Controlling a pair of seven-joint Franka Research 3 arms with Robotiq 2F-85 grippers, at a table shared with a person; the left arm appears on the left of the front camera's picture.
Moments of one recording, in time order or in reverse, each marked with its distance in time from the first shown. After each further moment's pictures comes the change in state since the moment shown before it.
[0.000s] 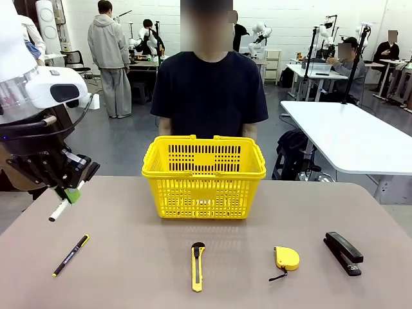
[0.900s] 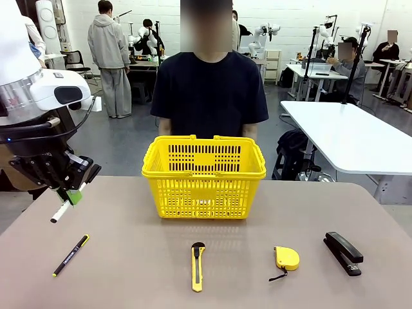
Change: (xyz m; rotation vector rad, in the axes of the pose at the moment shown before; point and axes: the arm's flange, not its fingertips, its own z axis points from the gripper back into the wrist) left arm 0.003 0.000 -0.006 0.003 0.015 0.005; right arm 0.000 0.000 0.000 0.000 0.000 0.000
